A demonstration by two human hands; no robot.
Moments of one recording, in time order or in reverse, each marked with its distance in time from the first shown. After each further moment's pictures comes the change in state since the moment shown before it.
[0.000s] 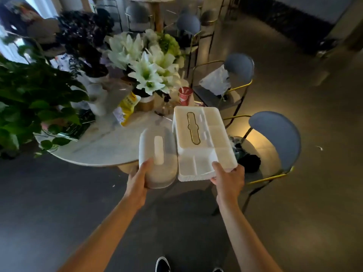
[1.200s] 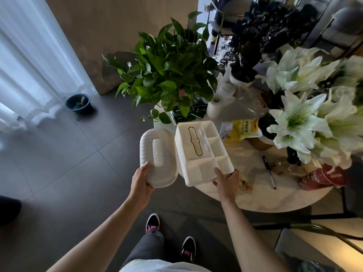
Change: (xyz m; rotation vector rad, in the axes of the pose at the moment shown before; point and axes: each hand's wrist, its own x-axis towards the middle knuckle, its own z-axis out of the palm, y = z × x) left_hand 0.113 0.020 -0.123 -0.588 0.747 0.207; right_hand 0.096 0.085 0.365 -0.390 -0.987 -0.119
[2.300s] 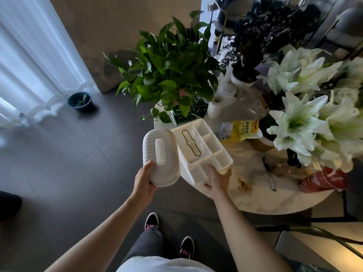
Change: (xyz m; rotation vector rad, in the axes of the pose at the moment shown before) left_hand 0.002 -0.009 0.012 -0.002 -0.021 -0.018; right_hand 0.009 -0.002 0.024 0.351 -0.092 0.448
